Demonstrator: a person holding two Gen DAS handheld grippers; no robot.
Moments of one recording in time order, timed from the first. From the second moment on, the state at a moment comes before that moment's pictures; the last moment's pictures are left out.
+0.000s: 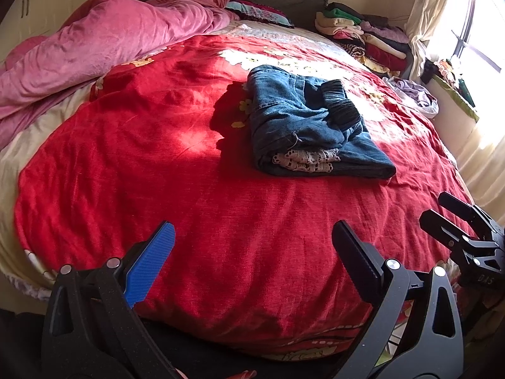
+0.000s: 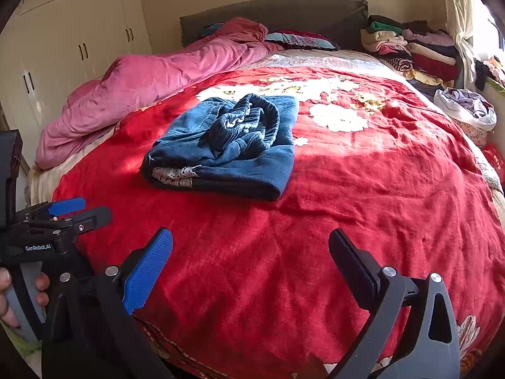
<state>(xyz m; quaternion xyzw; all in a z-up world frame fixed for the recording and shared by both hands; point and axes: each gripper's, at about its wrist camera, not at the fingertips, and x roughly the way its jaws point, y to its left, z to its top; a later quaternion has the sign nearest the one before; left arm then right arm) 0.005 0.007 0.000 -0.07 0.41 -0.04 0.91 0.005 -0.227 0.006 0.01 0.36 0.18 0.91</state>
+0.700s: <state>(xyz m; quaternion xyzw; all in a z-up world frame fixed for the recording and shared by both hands) 0.021 0.034 -0.006 -0.07 0.44 0.00 0.90 0.025 -0.270 -0.002 0.02 0.36 0.12 0.92</state>
